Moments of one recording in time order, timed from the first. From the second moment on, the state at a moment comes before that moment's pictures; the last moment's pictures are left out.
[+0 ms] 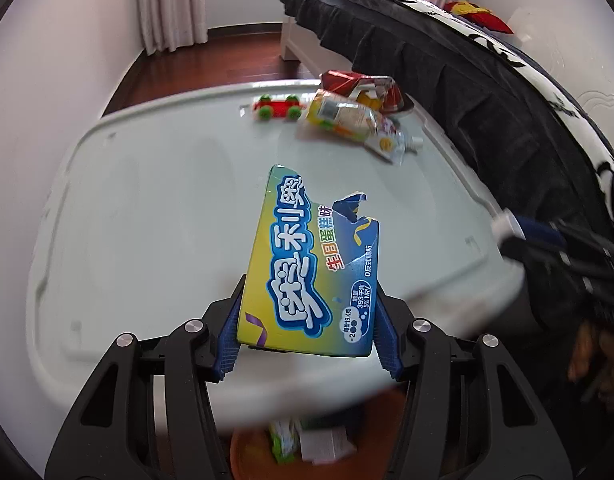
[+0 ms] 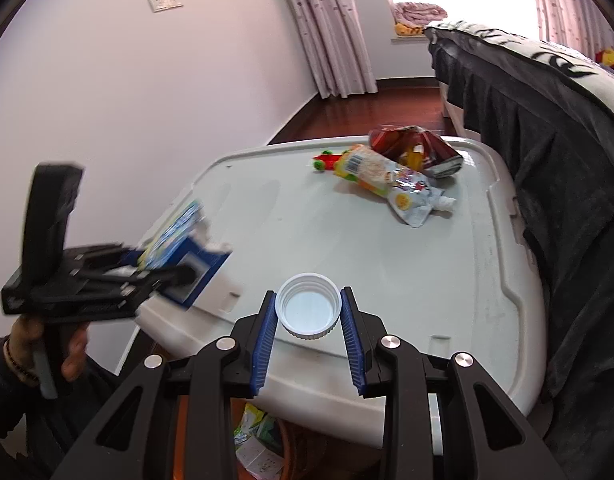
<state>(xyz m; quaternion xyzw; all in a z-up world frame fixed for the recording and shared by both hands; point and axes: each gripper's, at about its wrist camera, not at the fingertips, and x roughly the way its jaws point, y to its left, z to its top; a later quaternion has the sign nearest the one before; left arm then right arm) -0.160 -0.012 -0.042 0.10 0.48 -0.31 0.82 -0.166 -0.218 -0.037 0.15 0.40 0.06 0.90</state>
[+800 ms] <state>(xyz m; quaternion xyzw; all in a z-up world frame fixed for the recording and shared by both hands) -0.284 0.053 -0.173 0.15 0.68 -0.24 0.67 -0.206 -0.070 -0.114 0.08 0.54 0.18 0.82</state>
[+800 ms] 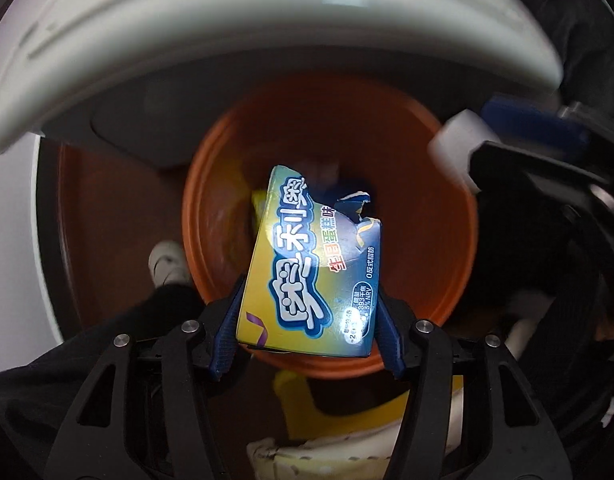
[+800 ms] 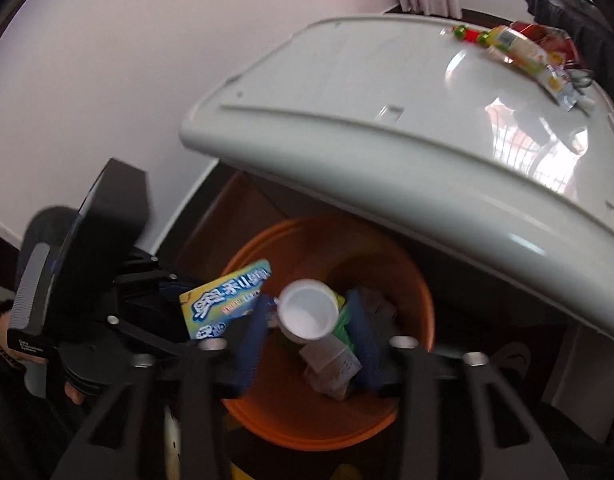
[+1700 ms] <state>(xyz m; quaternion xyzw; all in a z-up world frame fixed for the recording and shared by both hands) -0.156 0.011 -0.029 0.06 0.50 -0.26 0.82 -0.161 -0.190 0.006 0.03 0.39 0.05 0.92</state>
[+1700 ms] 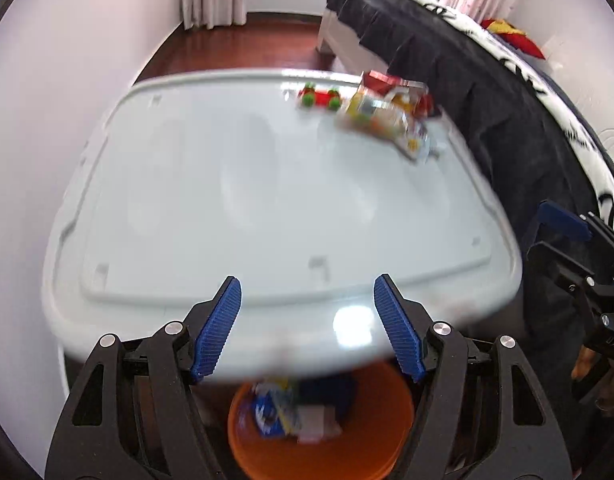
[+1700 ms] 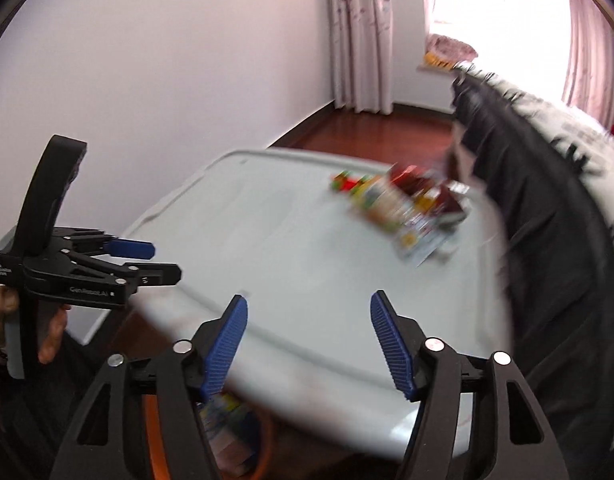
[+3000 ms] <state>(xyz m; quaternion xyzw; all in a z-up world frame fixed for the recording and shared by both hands) -0.057 -0.062 -0.068 0.07 0.52 -0.28 0.81 0.112 -0.304 -0.085 -0.16 0.49 -0.09 0.85</state>
